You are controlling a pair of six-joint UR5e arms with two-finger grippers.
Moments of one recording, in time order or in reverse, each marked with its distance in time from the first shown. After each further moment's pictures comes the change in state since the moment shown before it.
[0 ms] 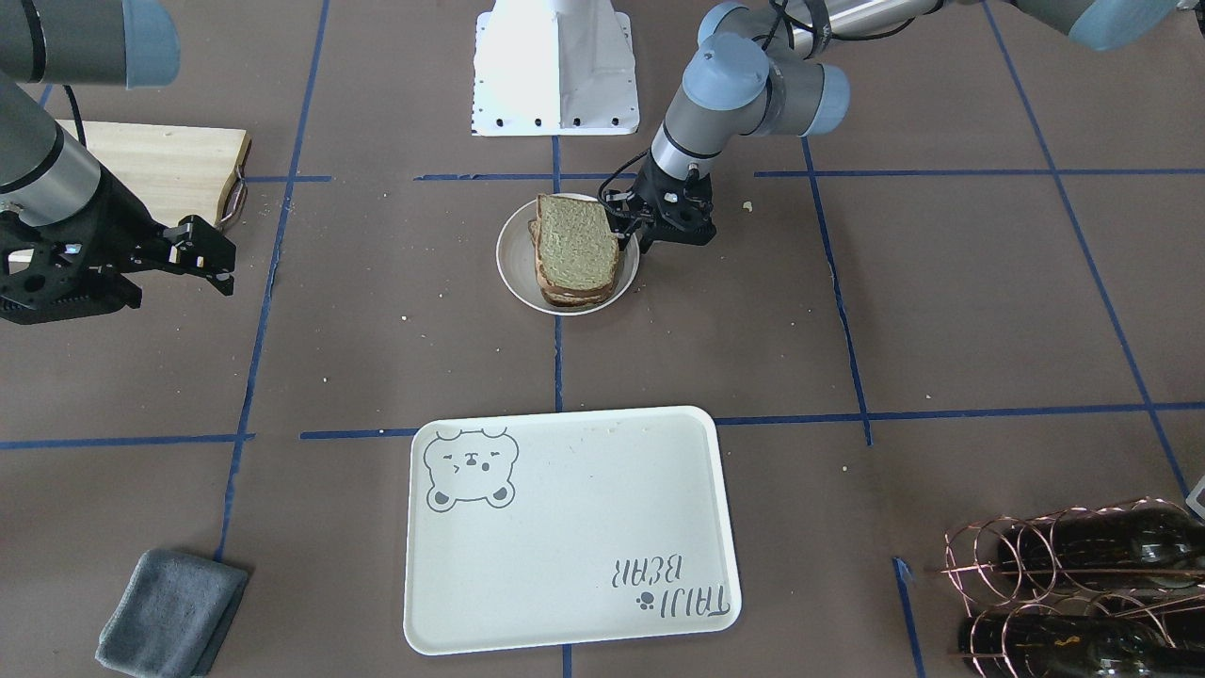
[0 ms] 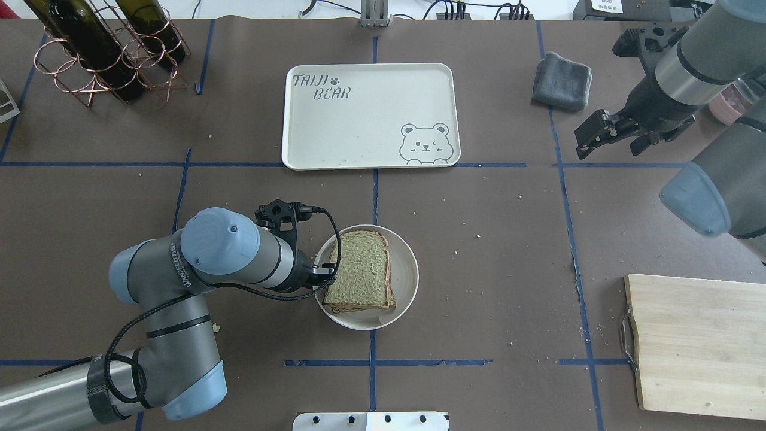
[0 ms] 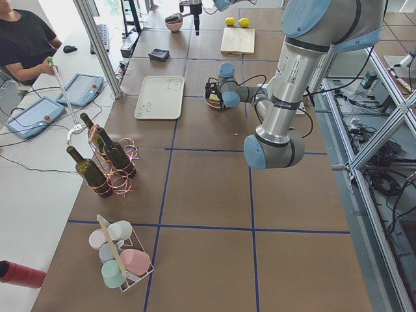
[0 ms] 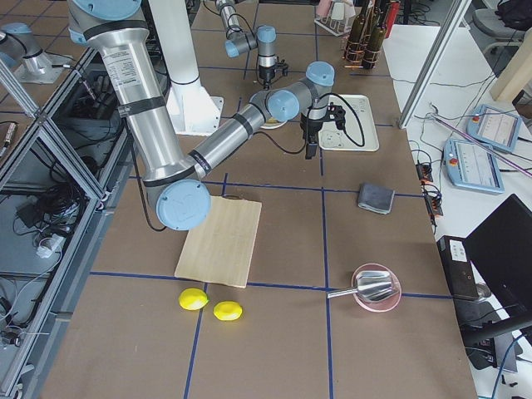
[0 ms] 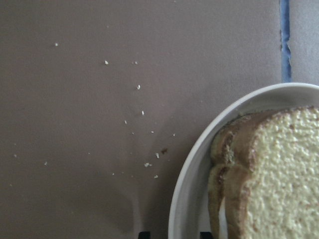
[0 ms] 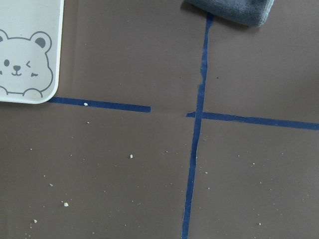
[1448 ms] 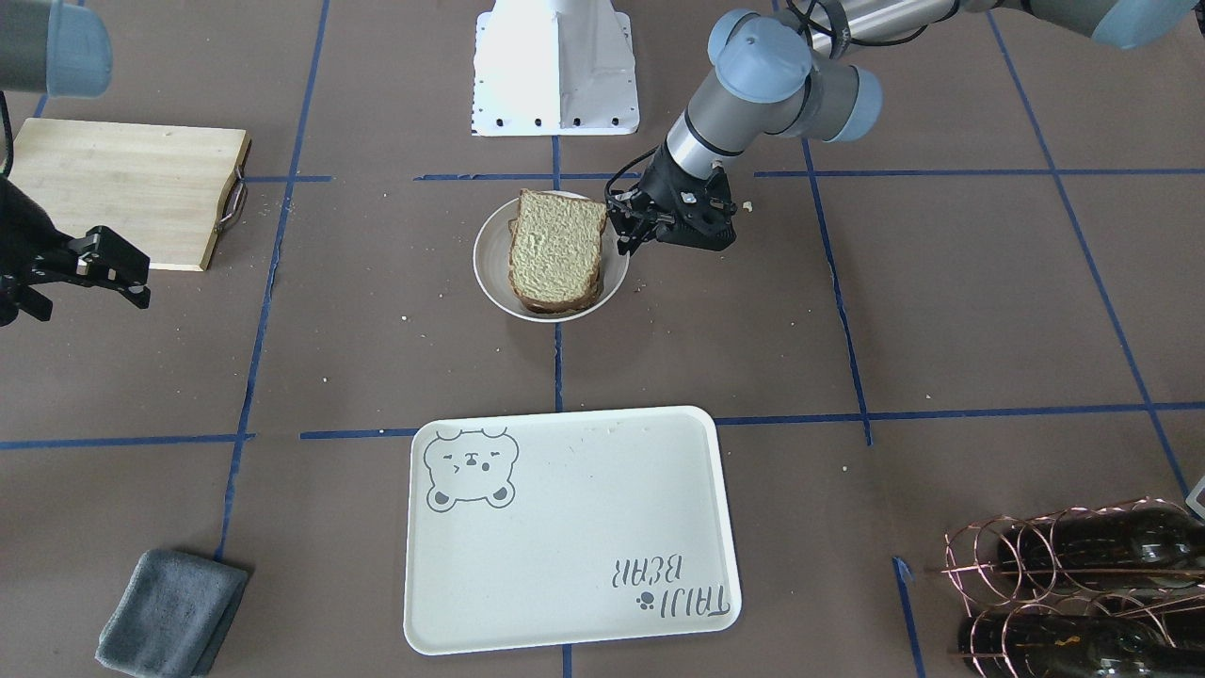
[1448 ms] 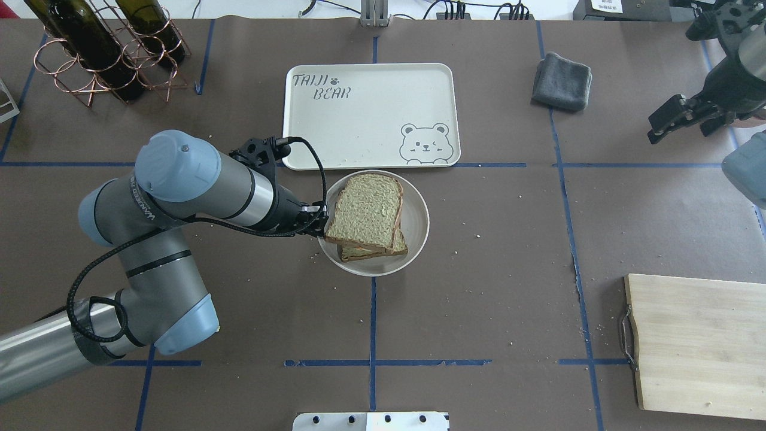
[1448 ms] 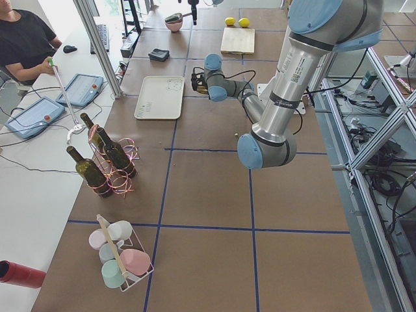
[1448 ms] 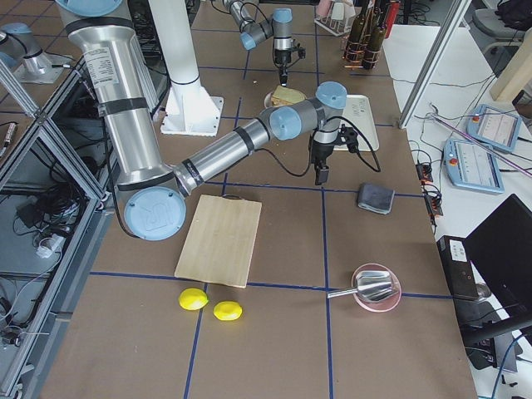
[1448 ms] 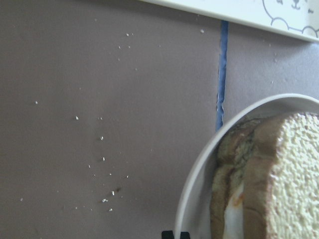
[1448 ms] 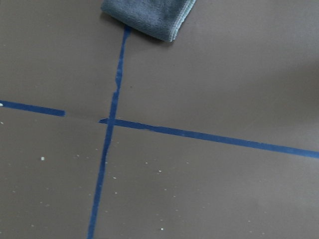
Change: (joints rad) left arm -0.180 -0.048 0.007 -0.084 -0.142 -0.152; right arm 0.178 -0.092 -0.071 -0.017 0.008 -0.319
